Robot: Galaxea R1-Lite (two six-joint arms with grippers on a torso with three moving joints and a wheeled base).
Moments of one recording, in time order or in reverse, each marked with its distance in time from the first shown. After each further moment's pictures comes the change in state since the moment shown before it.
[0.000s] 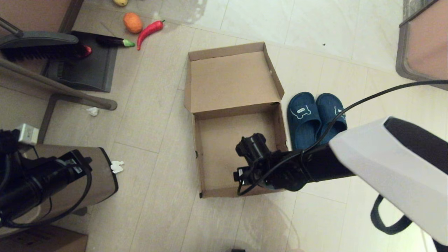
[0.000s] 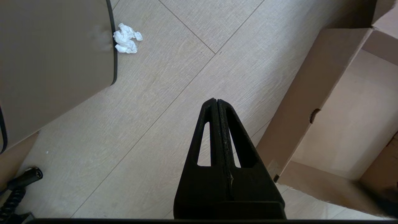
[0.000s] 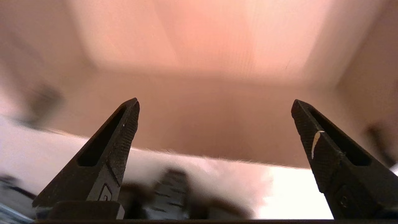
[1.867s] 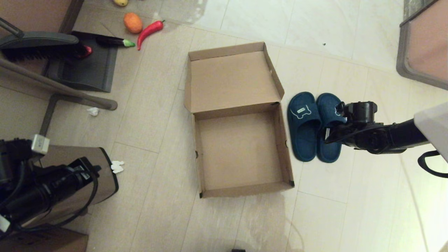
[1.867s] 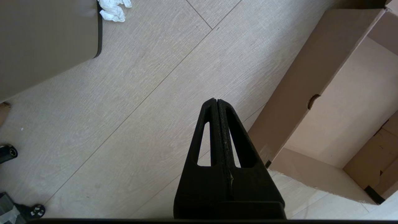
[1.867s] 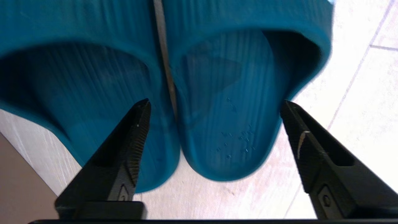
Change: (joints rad) left arm 0.000 0.055 0.035 -0.021 -0.053 -0.075; right arm -0.712 0.006 0.007 -0.341 0.238 -0.257
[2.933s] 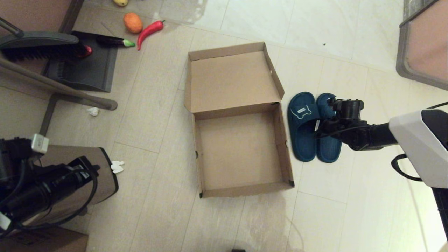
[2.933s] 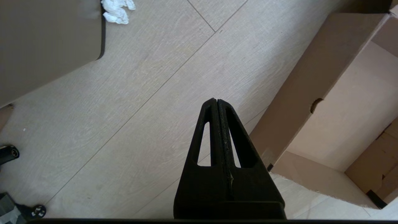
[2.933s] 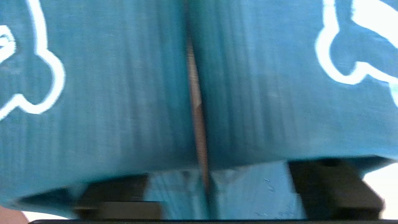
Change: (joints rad) left arm 0.010 0.009 -0.008 0.000 0.001 0.000; right arm 0.007 0.181 -0.267 -0.068 0.015 0.020
